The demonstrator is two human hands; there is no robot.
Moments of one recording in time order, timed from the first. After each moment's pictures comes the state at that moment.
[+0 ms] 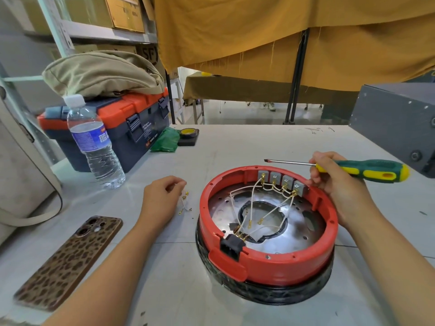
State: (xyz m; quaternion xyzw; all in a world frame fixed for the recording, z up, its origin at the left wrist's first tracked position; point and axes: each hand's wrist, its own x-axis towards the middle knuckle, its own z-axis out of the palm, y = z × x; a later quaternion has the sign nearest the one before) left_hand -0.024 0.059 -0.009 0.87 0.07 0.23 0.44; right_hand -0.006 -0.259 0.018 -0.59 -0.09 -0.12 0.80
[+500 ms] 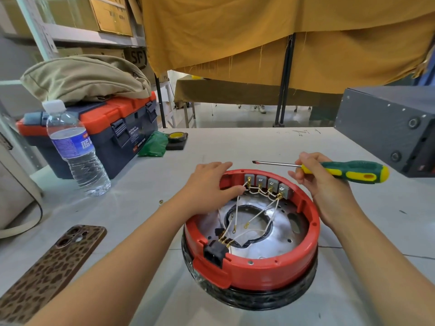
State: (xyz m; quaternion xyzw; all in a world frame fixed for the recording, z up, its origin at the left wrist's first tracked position) left_hand -0.012 -0.030 0.043 0.97 -0.15 0.06 0.19; right_hand -0.008 -0.260 0.021 -0.61 -0.08 -0.15 0.78
